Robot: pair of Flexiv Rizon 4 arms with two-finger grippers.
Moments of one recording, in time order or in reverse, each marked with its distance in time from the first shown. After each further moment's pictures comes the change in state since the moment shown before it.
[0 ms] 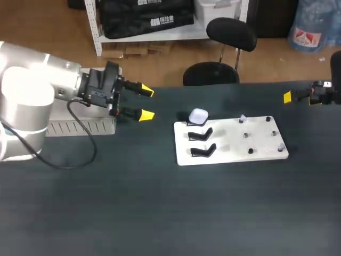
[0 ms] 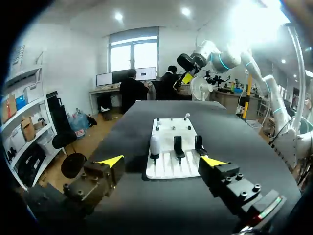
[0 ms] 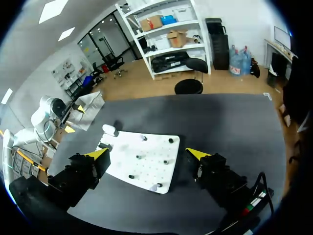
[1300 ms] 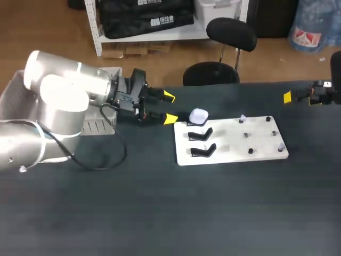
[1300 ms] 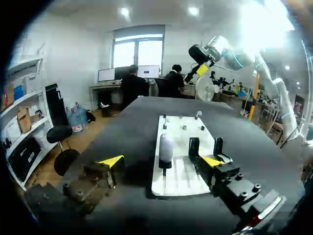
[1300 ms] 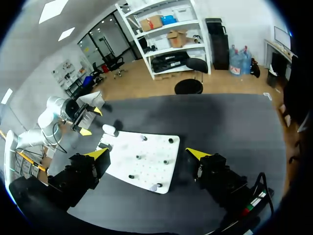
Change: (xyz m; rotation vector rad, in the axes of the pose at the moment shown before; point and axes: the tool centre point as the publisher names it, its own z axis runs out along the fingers) left arm 0.011 0.023 0.074 0.005 -0.008 -0.059; right arm 0.000 0.000 0.000 0.000 0.000 0.000
